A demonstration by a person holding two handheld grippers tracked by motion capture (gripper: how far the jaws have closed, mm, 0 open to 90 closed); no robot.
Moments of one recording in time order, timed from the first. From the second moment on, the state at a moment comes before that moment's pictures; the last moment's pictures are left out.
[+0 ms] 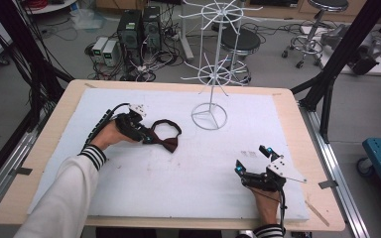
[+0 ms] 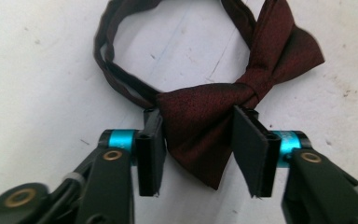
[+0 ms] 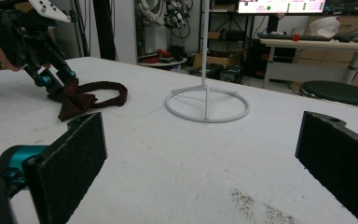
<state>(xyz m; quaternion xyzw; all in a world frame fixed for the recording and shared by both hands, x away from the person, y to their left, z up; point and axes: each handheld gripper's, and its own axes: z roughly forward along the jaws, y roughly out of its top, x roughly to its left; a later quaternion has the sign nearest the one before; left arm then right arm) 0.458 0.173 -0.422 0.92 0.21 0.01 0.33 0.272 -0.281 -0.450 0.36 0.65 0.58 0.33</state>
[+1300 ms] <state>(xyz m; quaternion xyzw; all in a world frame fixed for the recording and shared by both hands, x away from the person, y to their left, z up) 0.437 0.181 -0.383 0.90 0.21 0.05 0.38 0.274 -0.284 -0.450 0.37 0.65 0.59 0.31</state>
